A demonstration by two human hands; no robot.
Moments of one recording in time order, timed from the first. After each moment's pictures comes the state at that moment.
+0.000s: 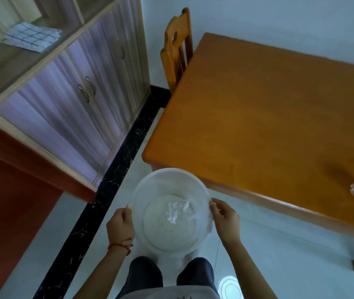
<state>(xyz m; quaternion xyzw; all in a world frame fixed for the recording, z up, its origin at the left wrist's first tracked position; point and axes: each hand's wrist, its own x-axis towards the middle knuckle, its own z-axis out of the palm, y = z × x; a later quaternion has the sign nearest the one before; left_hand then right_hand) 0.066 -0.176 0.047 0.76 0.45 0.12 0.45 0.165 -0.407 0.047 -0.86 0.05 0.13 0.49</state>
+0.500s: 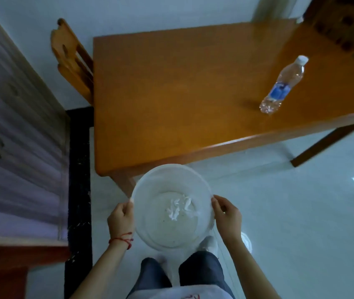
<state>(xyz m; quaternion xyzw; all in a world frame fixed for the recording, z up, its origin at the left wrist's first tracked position) 0.089 -0.178 0.059 0.86 0.20 -0.02 0.48 0.035 -0.425 0.053 -0.78 0.32 -0.06 0.54</state>
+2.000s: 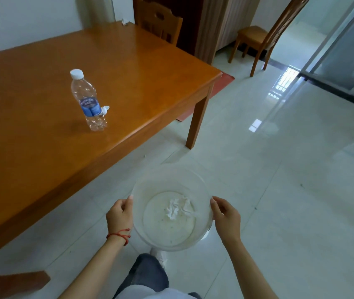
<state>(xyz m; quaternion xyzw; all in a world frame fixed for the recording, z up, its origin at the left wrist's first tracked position) 0.065 -0.621 0.060 0.85 -0.06 -0.17 0.49 -0.120 -0.796 0.076 -0.64 0.51 -0.24 0.52</state>
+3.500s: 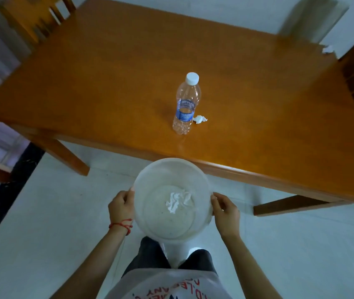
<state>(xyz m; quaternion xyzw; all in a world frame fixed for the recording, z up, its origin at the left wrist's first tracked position) 0.106 -0.719 0.048 0.79 0.38 0.06 0.47 0.149 -0.969 0.051 -0.85 0.13 0.08 0.51</state>
